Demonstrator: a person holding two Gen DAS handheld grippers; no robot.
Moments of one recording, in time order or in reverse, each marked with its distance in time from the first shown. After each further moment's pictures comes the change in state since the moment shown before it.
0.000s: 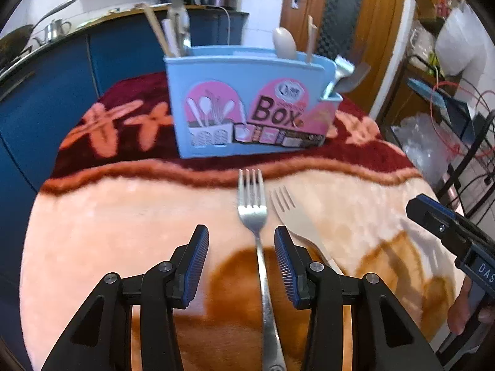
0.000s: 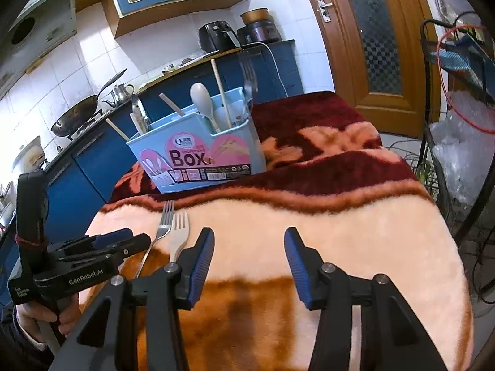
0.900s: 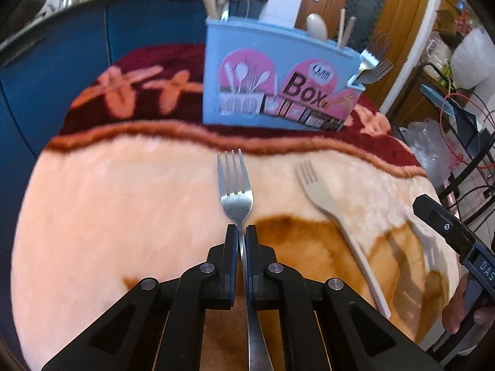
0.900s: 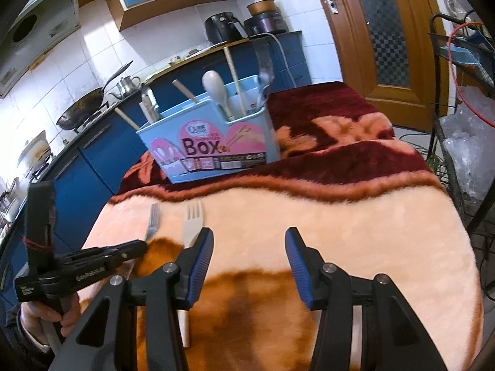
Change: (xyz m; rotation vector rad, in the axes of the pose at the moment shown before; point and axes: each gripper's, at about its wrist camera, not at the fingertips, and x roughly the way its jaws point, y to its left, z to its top) left arm 0.001 0.031 -0.018 -0.124 0.079 -0.026; right arm 0.003 0.023 -0.001 -0.026 0.056 0.048
